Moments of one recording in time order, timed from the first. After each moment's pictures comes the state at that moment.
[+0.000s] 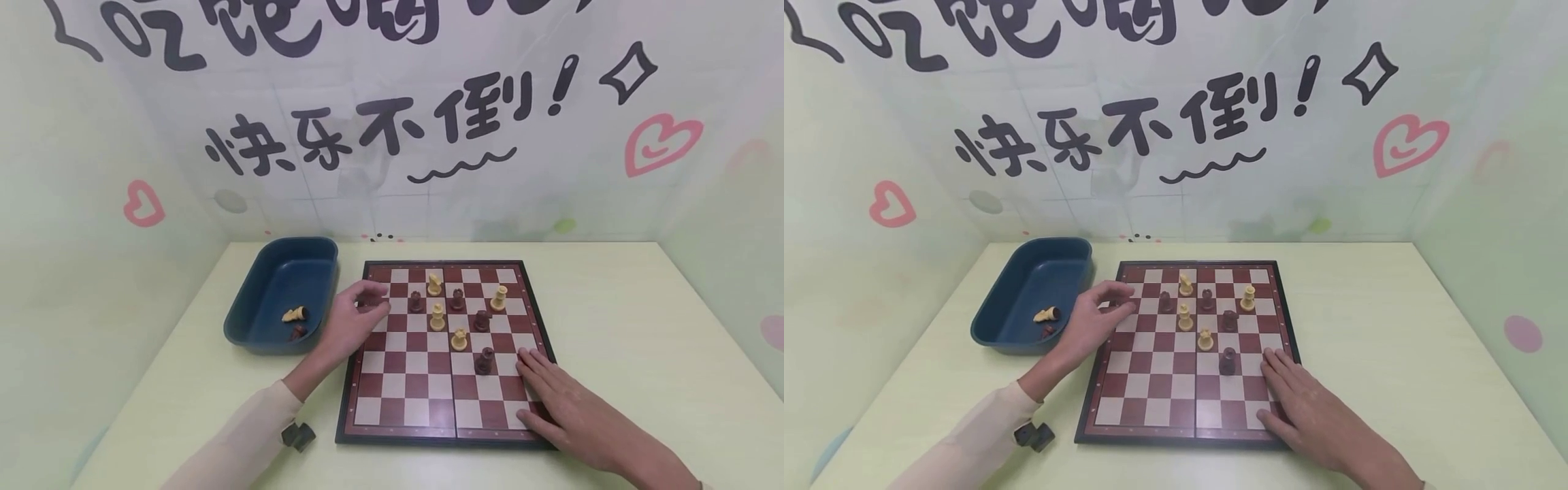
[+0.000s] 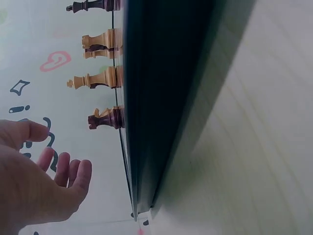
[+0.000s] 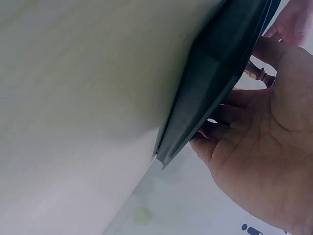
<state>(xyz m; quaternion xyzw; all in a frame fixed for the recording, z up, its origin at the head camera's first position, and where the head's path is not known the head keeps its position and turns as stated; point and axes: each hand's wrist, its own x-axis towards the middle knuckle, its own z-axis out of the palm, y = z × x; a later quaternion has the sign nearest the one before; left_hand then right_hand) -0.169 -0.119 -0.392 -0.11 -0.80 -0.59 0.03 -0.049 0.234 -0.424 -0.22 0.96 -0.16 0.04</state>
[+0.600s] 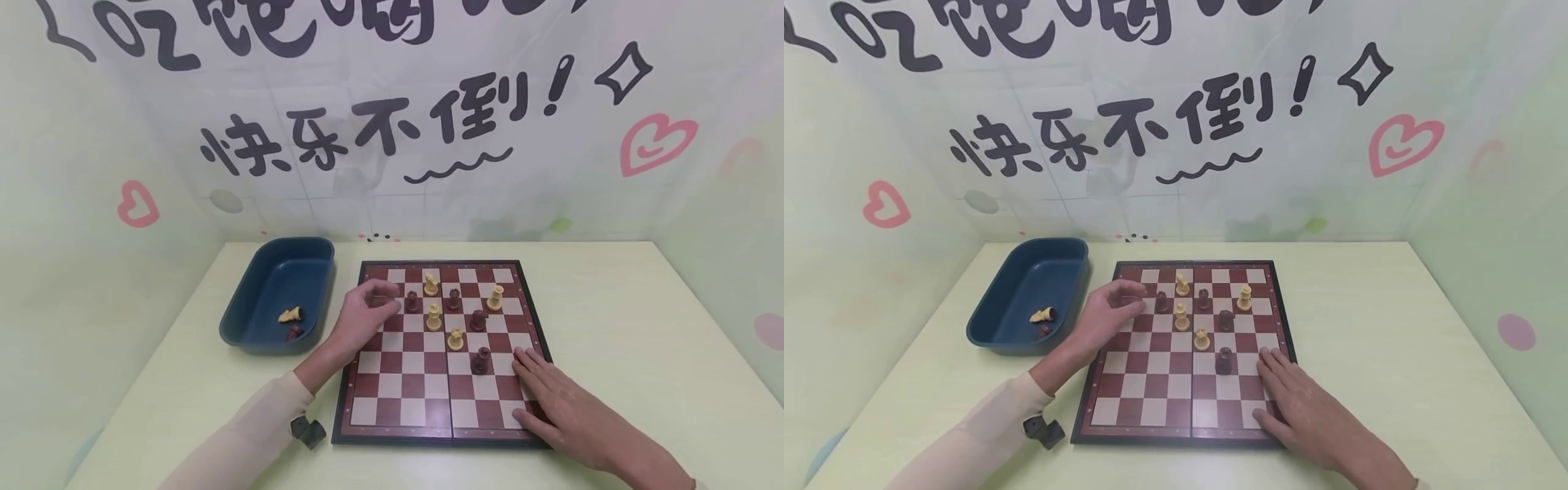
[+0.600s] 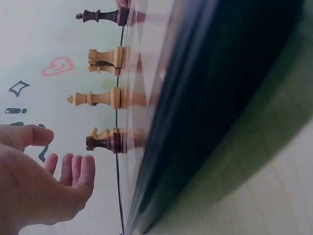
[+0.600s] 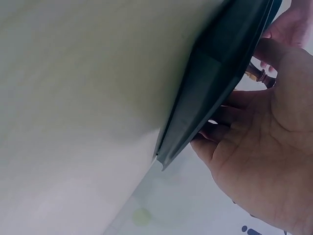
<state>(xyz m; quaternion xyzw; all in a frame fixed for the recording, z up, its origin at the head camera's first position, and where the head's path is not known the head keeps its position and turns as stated) -0.177 -0.100 -0.394 -0.07 -0.79 -0.60 -0.02 -0.051 0.234 -0.423 -0.22 0.96 -0.15 0.04</state>
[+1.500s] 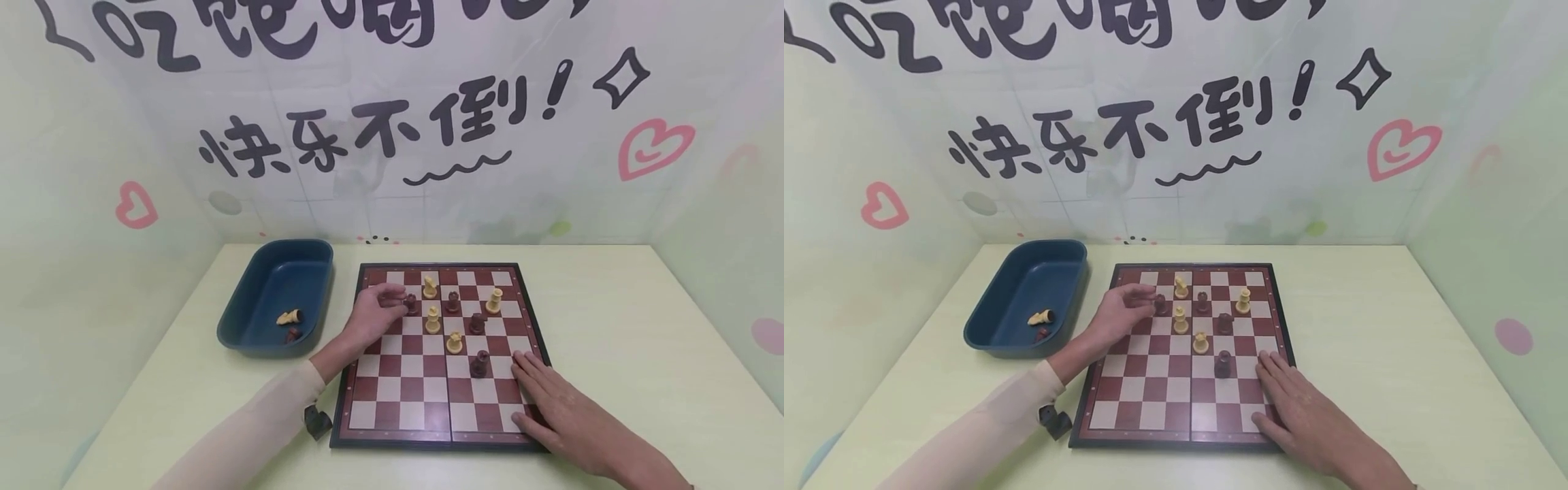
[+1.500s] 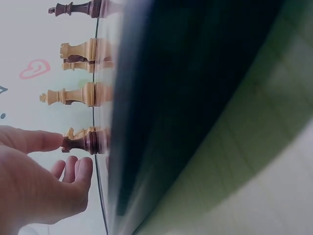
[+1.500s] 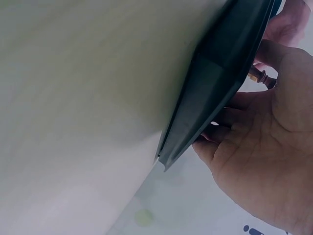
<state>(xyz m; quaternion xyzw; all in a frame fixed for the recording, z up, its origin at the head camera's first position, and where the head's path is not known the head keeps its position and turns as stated) -0.195 -0.080 -0.406 -0.05 -0.81 -0.57 -0.06 -0.048 0.234 -0.427 -0.21 0.96 -0.16 0.03</state>
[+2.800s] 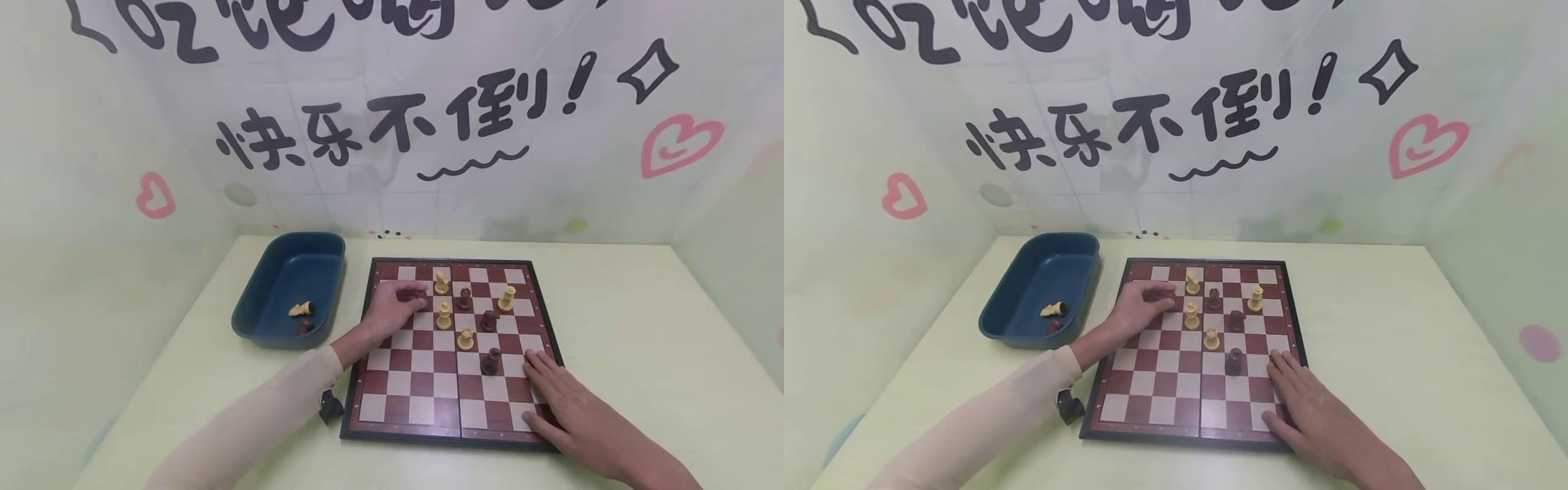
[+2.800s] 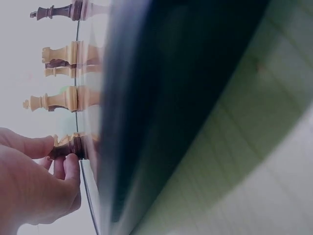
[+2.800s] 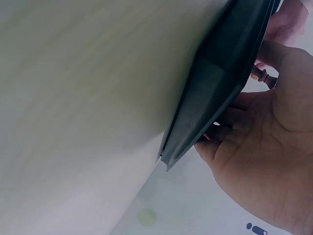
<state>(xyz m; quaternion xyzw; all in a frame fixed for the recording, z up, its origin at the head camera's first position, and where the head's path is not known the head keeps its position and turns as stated) -0.202 -0.074 -0.412 -0.08 -0.84 -0.54 -0.04 -0.050 0.233 -0.429 -0.22 0.96 -0.18 0.04</state>
